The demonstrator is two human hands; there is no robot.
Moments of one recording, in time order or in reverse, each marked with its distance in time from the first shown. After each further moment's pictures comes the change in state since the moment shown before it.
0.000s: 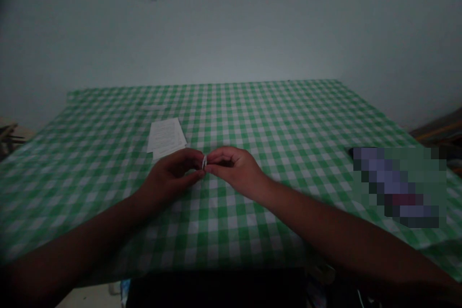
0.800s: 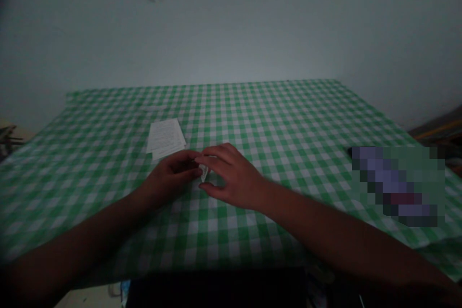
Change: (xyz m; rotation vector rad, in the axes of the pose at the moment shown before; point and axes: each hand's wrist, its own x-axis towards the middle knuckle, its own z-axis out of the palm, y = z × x) left_hand 0.002 -0.008 0.000 -0.270 0.003 -0.217; right_hand -0.009 -0.007 -0.007 -0.898 -0.127 -0.721
